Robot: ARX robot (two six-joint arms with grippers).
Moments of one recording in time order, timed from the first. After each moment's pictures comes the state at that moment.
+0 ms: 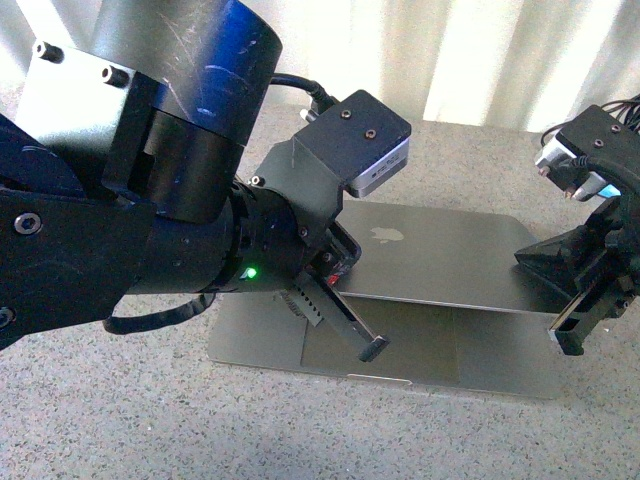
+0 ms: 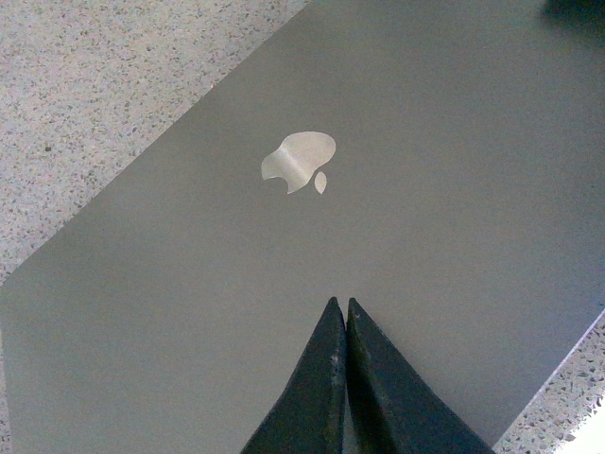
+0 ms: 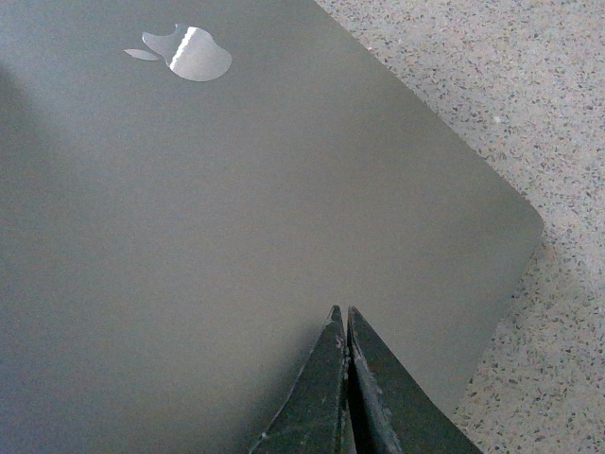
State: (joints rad) left arm -0.55 1.95 0.80 0.47 0.18 0.36; right arm 0.08 1.88 0.63 0.43 -0.40 -0.54
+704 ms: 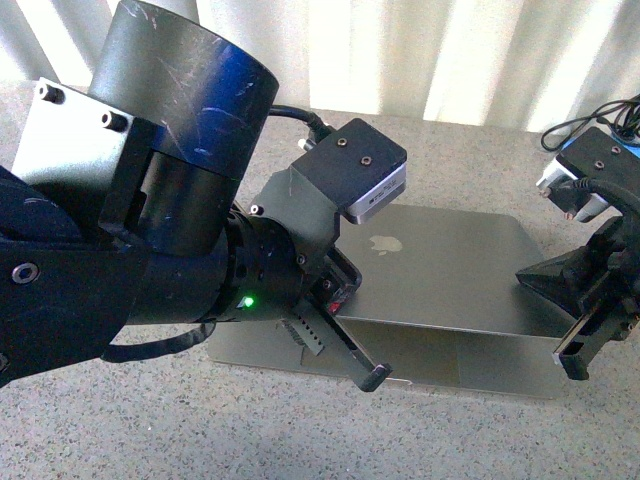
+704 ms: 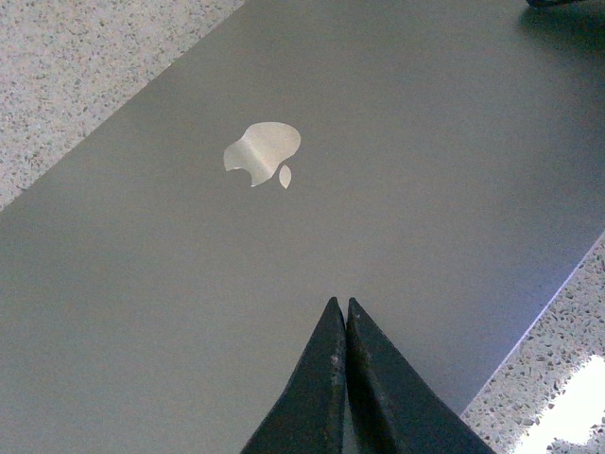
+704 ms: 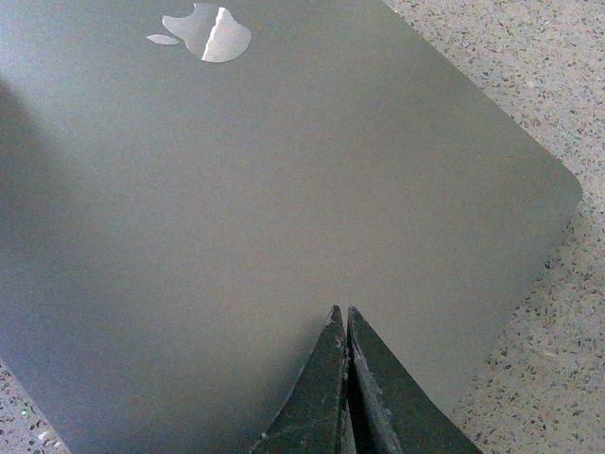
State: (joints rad) left arm -0.55 1.97 0.77 0.49 0.23 0.31; right arm 0.08 1.88 0.60 0.42 -0.41 -0.53
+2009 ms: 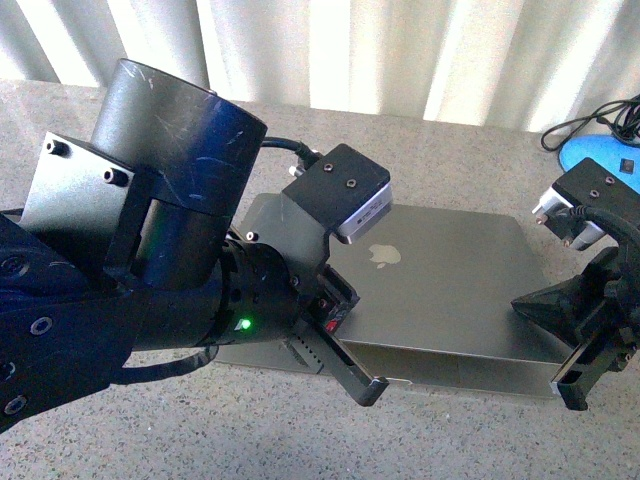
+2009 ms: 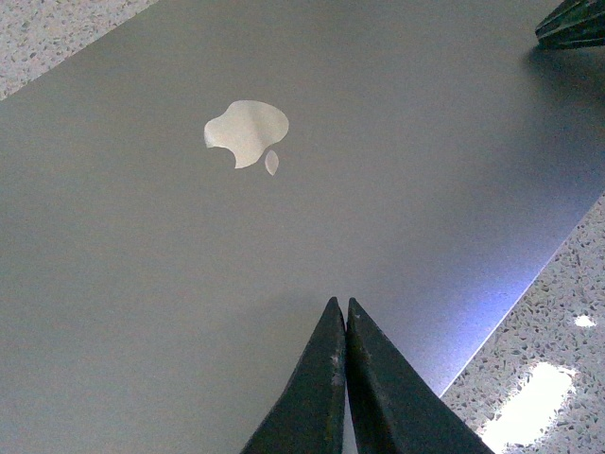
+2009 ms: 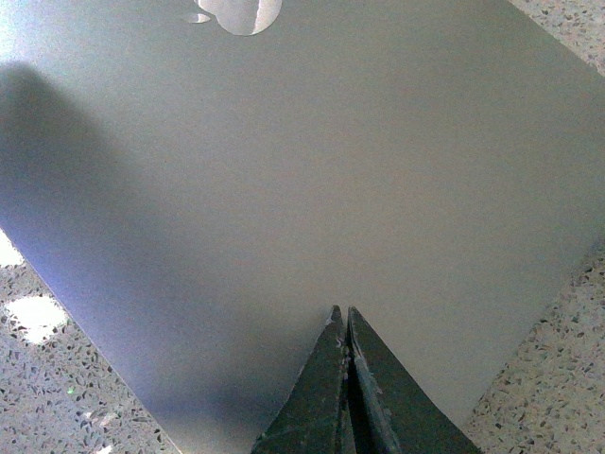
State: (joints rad) left arm -0.54 2.03 0.74 0.59 0.28 0.24; right arm 0.08 1.90 0.57 0.42 -0.42 -0.50
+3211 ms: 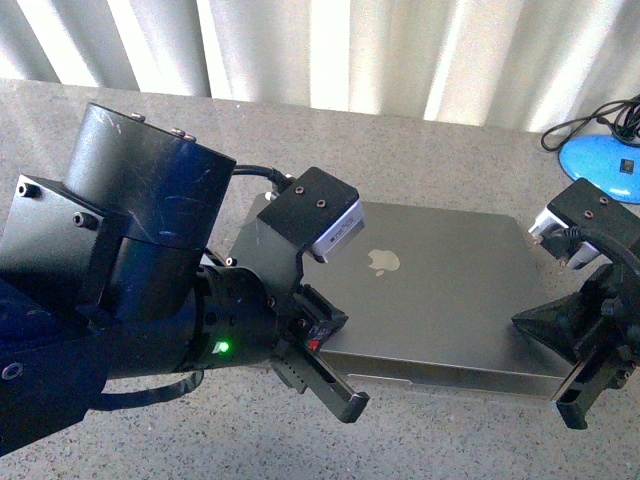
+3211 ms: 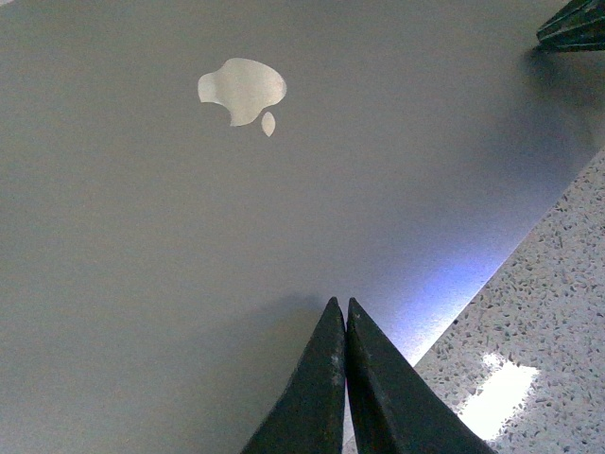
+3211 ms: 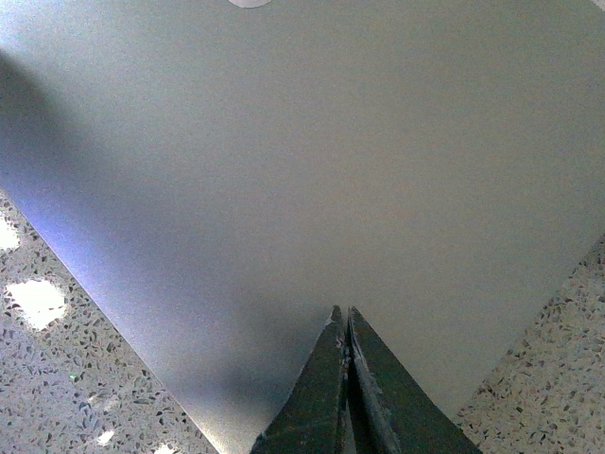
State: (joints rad) left arm -0.51 2.07 0.69 0.67 0.34 0.17; right arm 0.08 1.92 0.55 0.43 -0.42 -0.51
